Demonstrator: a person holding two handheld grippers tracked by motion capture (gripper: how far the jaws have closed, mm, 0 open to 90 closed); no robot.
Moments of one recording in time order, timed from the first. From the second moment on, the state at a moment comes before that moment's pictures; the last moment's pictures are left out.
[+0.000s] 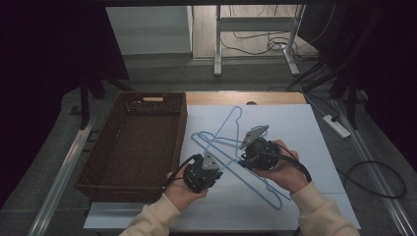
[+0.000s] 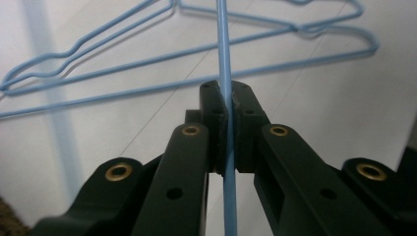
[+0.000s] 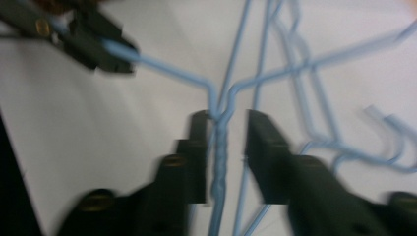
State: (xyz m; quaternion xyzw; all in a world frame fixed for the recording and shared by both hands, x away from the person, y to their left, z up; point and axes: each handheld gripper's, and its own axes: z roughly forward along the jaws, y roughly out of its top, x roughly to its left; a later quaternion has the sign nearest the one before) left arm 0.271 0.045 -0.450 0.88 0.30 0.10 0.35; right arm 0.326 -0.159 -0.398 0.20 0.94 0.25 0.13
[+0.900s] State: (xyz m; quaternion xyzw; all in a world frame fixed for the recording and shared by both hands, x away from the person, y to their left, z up) left arm 0.275 0.094 -0.404 0.82 0.34 0.10 0.44; right arm 0.280 -0.264 -0.394 0.25 0.81 0.49 0.20
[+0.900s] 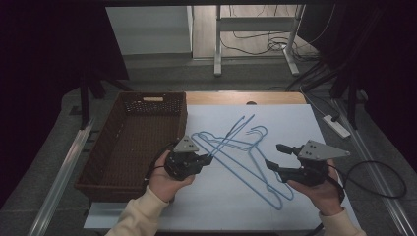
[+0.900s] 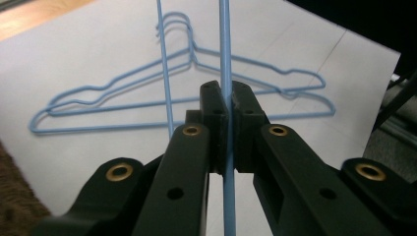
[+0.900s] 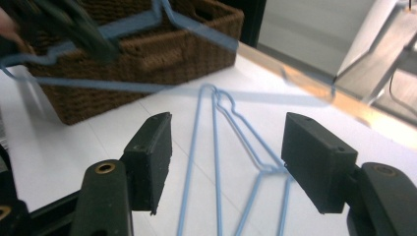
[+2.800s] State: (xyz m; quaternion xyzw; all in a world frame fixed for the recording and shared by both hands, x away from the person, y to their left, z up) left arm 0.321 0.301 -0.395 0.72 0.49 0.13 0.48; right arm 0.306 -0.273 -0.442 0.31 0.82 0.44 0.19
